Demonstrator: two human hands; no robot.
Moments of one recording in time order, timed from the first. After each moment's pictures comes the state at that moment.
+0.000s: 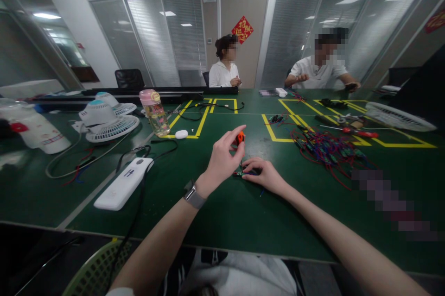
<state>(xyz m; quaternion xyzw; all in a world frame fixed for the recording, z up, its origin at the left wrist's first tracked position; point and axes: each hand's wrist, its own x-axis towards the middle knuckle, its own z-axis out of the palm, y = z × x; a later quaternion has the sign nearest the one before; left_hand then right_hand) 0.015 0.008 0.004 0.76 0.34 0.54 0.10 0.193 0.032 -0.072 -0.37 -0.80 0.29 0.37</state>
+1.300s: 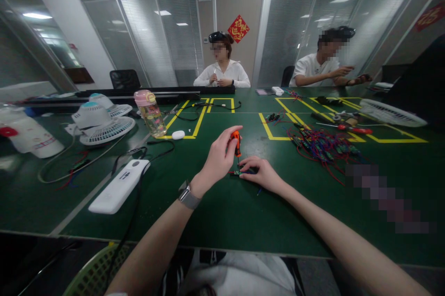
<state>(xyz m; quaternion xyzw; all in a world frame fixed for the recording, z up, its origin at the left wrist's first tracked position) 0.010 0.009 0.006 0.76 0.34 0.53 0.18 0.193 0.031 -0.072 -0.37 -0.81 0.28 0.37</state>
